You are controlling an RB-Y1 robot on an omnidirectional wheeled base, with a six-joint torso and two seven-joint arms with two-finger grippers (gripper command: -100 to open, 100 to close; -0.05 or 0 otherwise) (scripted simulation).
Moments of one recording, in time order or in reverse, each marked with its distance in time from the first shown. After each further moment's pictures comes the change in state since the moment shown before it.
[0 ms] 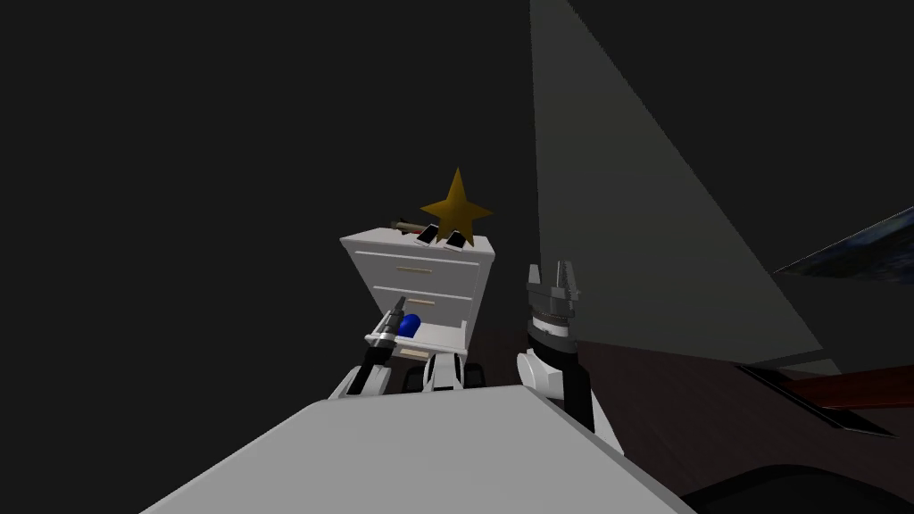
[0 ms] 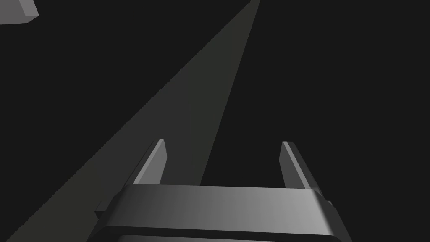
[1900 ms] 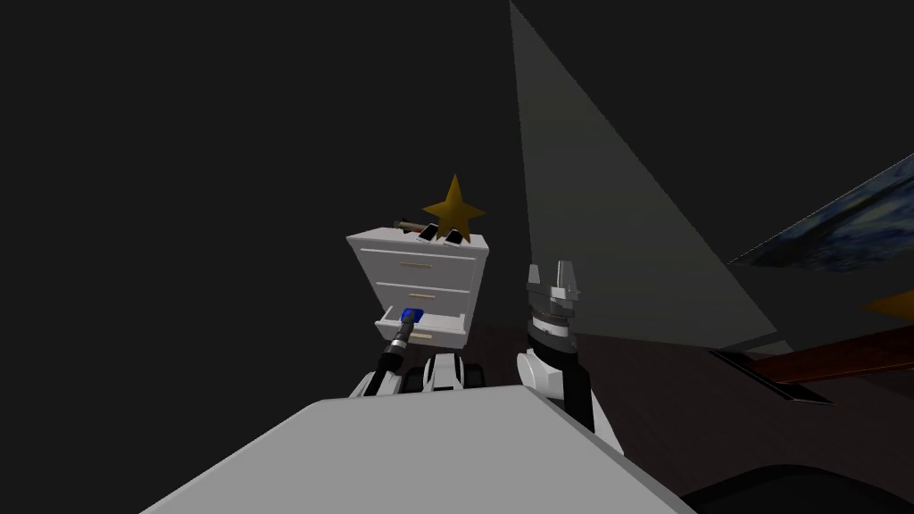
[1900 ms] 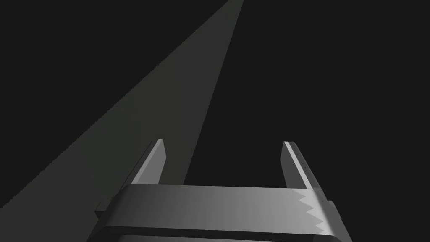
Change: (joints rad) left arm -0.041 -0.070 -0.041 0.200 -0.030 0.018 0.003; right arm 0.000 0.000 0.000 0.000 0.000 0.000 0.000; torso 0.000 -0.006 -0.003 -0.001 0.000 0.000
